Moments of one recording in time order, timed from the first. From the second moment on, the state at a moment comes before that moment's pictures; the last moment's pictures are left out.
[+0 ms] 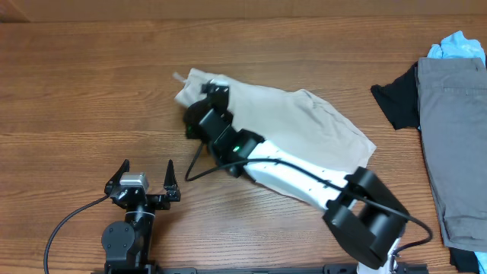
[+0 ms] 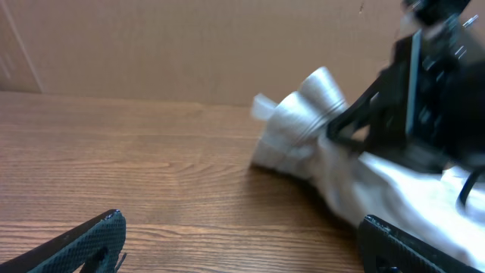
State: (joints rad) left arm 0.02 0.02 0.01 -0.07 0.06 -0.09; right arm 0.91 1.96 1.40 -0.10 0.33 0.82
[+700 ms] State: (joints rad) left arm 0.02 0.02 0.01 -0.07 0.06 -0.09; right arm 0.74 1.91 1.50 -0.39 0.09 0.82
